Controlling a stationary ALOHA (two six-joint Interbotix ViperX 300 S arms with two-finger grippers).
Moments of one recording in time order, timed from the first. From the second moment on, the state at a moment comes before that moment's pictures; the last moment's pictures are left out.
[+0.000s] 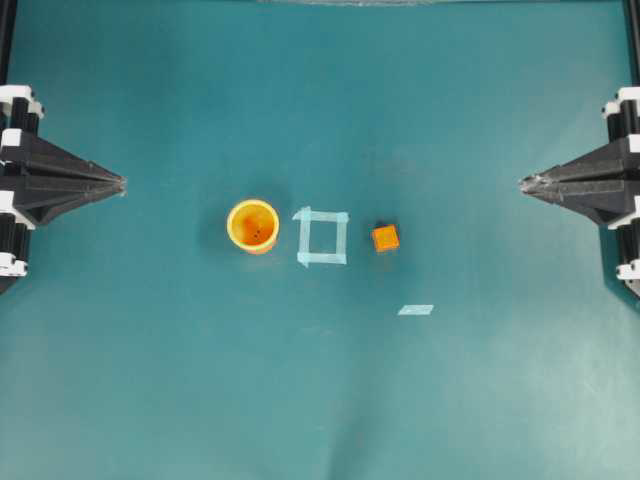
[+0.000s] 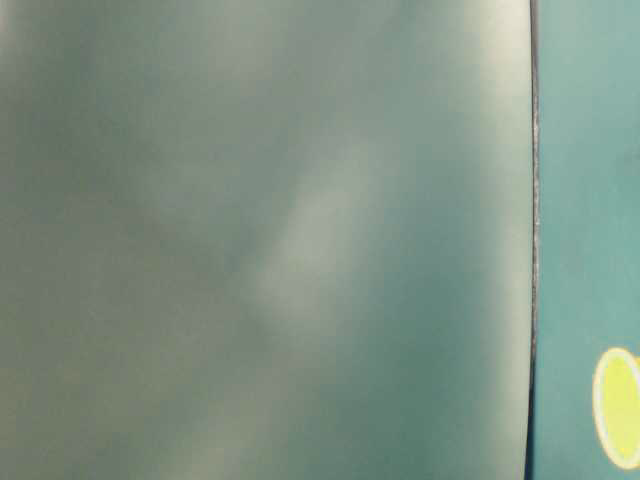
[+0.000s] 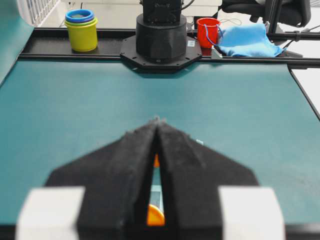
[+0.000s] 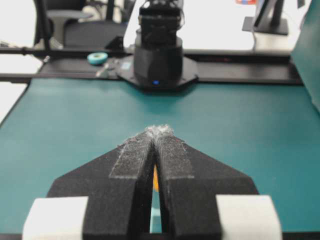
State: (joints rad) left arm 0.00 -0.97 1.19 0.00 -0.29 0.00; right arm 0.00 -0.96 1.17 0.00 -0.29 0.00
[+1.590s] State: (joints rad) left arm 0.05 -1.66 1.23 0.01 0.48 -0.03; right arm -0.02 0.01 0.71 -0.18 0.24 0.05
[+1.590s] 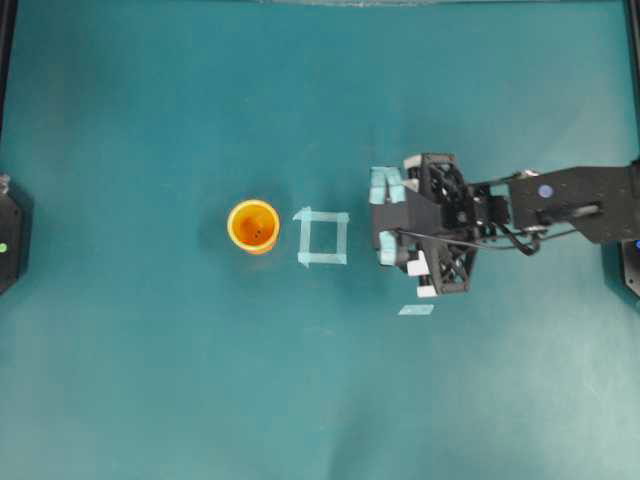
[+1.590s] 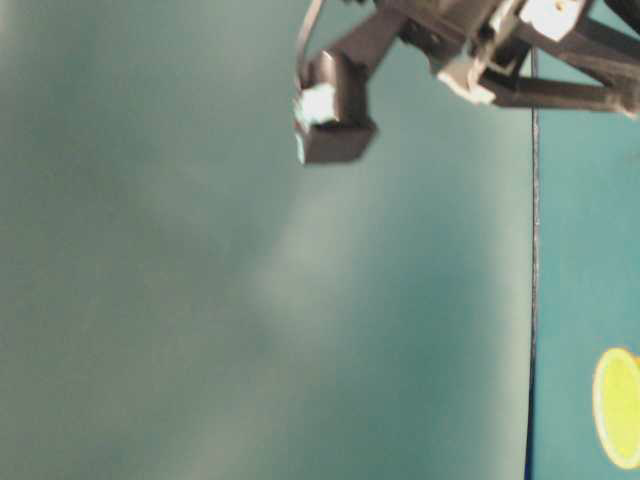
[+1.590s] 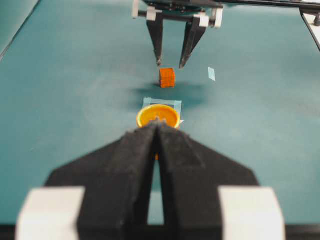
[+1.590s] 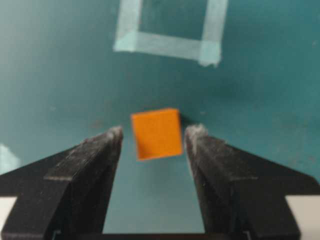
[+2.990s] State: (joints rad) left arm 0.05 -1.66 1.23 0.01 0.50 -0.03; right arm -0.01 0.08 0.72 -0.15 0.20 0.06
